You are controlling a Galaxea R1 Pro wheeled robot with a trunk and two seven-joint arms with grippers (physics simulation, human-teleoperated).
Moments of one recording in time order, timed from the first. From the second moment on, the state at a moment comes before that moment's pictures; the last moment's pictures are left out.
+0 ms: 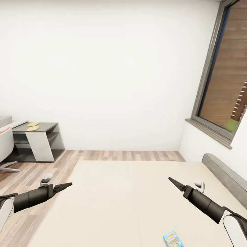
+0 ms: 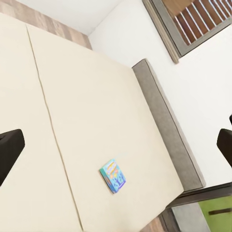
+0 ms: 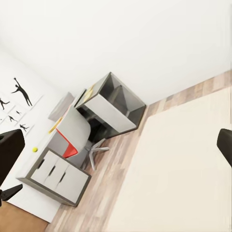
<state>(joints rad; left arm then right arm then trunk) -0.25 0.36 0.28 -1.39 0.47 1.01 -0.91 -0.10 -0.17 -0.29 -1.56 -0.74 0.70 0.62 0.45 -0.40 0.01</state>
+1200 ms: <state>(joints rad) -0.25 0.36 0.28 -1.39 0.47 1.01 -0.91 -0.16 -0.17 -0.27 -1.54 -0.75 0.75 0.25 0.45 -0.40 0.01</state>
